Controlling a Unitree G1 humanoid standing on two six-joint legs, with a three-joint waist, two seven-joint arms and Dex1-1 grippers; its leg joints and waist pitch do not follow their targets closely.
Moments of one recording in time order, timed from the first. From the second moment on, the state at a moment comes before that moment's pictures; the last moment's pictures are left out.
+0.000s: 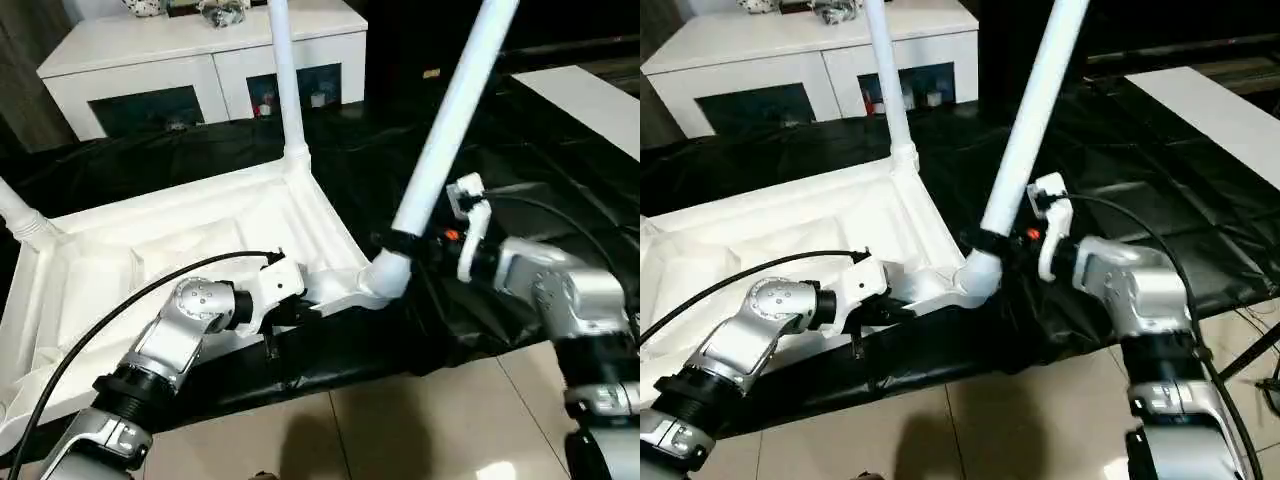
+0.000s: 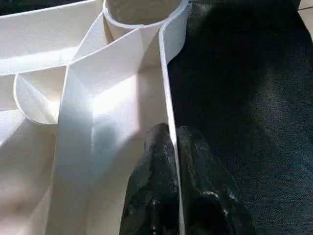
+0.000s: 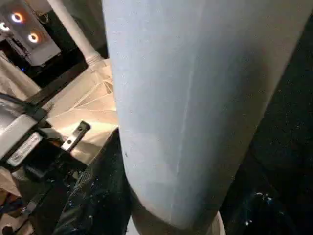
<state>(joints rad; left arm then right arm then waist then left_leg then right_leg) -0.46 0.37 -0.31 0.40 0.06 0.15 -1.02 -0.64 -0.36 -0.01 0.40 0.42 0.65 0.90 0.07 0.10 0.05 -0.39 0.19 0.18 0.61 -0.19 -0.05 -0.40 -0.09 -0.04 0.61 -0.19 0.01</state>
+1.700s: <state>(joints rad) -0.47 0.37 -0.33 0.41 0.07 0.15 -1.02 -0.55 -0.34 0.12 0.37 0.25 0.40 0.88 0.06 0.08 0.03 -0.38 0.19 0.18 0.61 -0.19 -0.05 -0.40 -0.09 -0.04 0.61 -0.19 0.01</state>
